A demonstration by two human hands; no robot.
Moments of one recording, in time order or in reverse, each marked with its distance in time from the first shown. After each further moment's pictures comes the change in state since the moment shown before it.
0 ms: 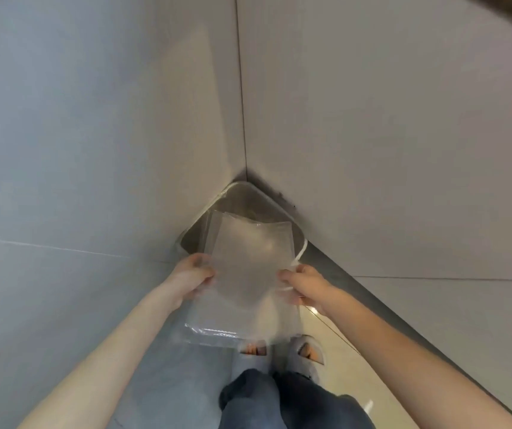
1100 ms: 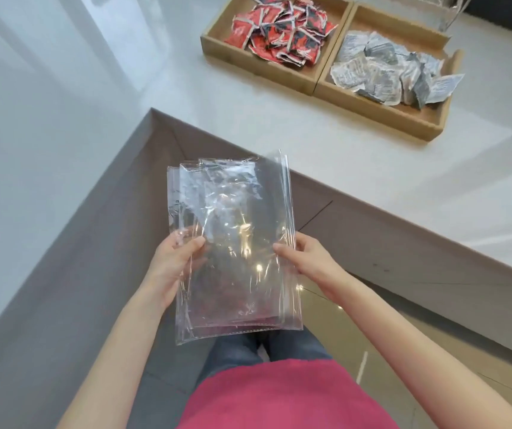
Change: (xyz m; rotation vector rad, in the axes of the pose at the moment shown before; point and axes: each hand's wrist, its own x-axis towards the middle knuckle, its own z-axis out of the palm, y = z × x) left_hand -0.370 0.128 -0.043 -0.277 -0.163 0.364; right_hand -0.406 -0.037 -0.089 0.093 0.118 -0.428
